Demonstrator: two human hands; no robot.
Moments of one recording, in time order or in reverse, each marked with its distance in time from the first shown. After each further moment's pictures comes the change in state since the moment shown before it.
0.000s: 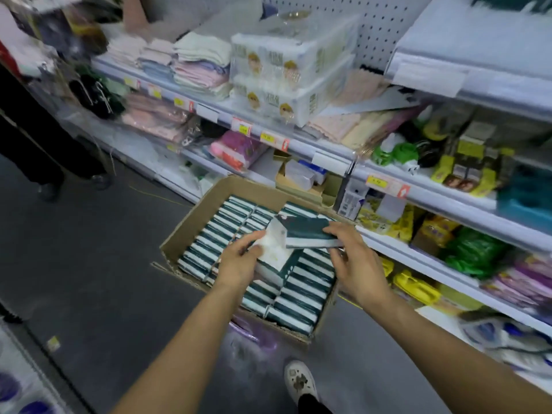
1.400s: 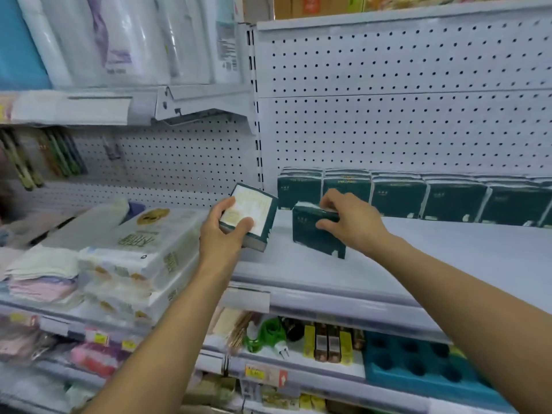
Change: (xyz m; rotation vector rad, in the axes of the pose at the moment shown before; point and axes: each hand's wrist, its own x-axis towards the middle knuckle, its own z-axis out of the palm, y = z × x) left_hand 0.062 0.368 0.281 -0.072 -0.096 0.746; right_hand 0.236 0.083 -0.390 -0.509 0.276 0.213
